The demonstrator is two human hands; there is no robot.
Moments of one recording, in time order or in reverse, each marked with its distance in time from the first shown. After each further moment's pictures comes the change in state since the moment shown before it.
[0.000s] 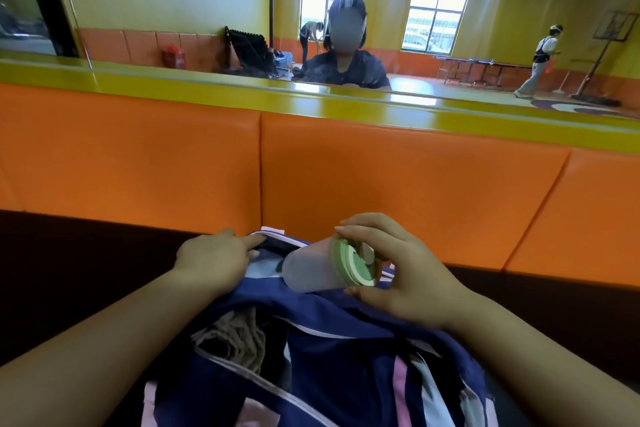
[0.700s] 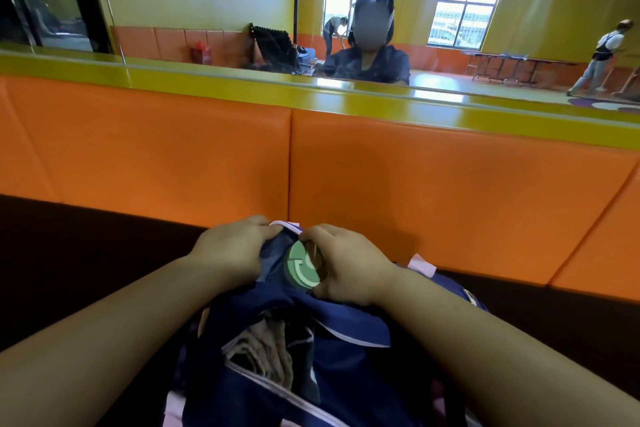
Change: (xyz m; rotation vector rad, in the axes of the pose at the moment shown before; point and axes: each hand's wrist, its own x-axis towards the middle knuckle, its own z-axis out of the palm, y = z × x) left_hand 0.007 -0.024 -0.013 -0.127 -0.017 0.083; right_hand 0.089 0.007 0.083 -0.277 -0.283 0.084
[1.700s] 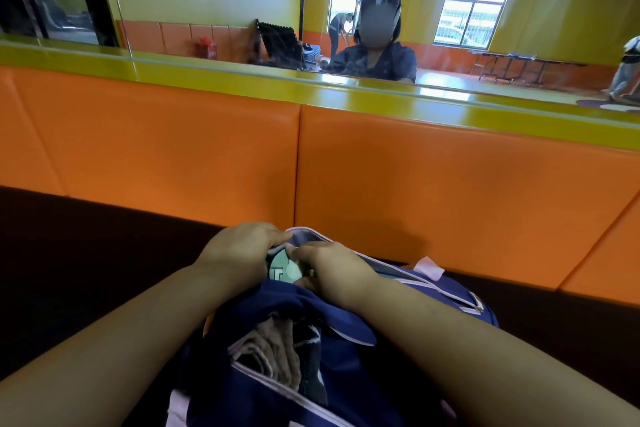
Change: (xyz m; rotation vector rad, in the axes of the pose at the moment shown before) left_hand -0.003 -0.001 0.008 -0.094 0.050 0.039; right_hand 0.021 -0.010 0.034 0.100 -0.100 0.070
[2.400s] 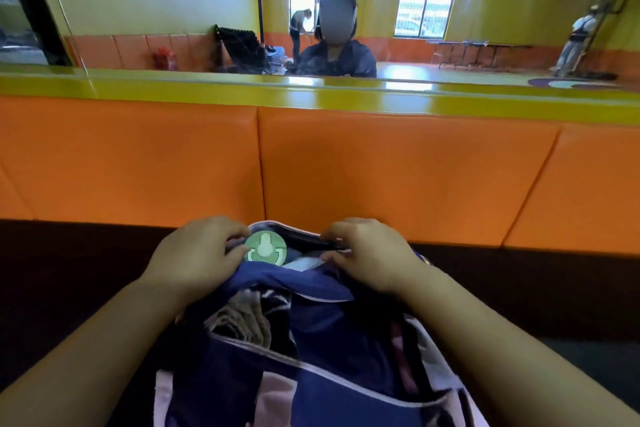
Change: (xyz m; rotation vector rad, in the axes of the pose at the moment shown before) left_hand -0.053 0.023 -0.025 -0.032 0.201 -0.014; right_hand -0.101 0.010 -0.056 -0.131 0.227 0.172
